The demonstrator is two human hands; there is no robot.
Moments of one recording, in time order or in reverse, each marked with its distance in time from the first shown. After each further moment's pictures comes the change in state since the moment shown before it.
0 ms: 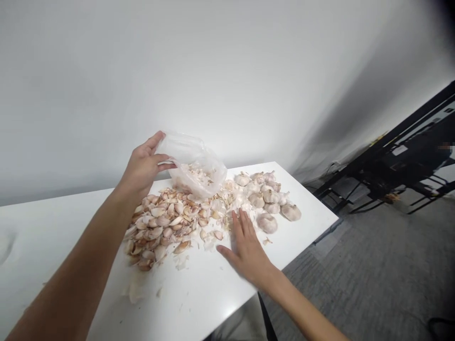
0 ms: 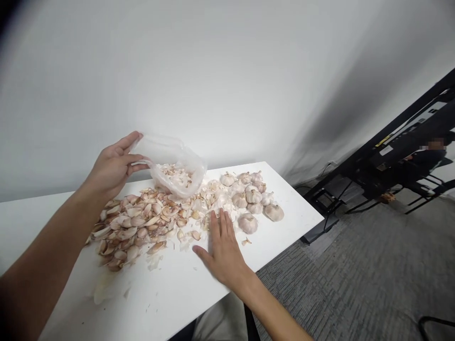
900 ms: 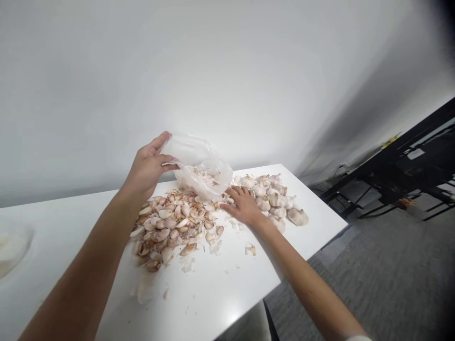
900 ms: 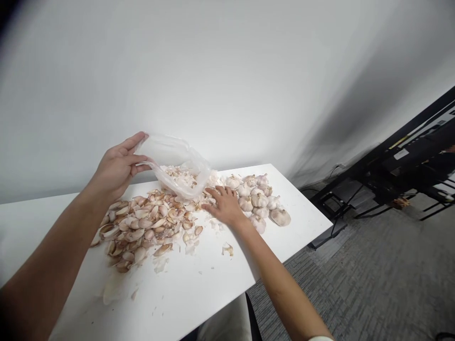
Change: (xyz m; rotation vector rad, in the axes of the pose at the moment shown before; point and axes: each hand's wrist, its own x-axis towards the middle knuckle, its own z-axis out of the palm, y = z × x) left_hand 0.002 0.004 -0.006 -0.066 0.028 -0.002; right_hand 0.131 0.030 -0.023 -0.107 0.048 -0.167
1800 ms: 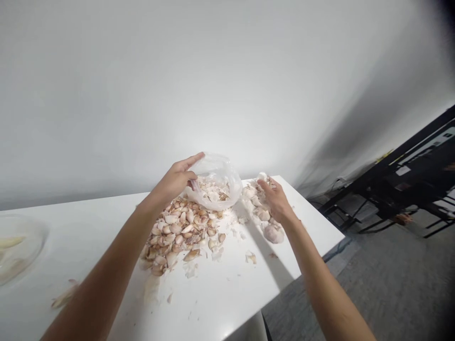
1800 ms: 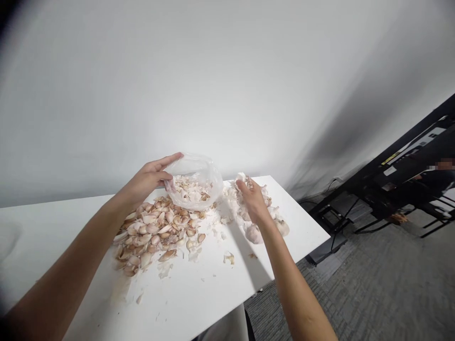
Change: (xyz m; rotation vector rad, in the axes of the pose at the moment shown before) left_hand -0.022 0.016 0.018 0.246 -0.222 -0.072; right_hand 0.000 -0.006 -0.096 0.732 0.362 0.281
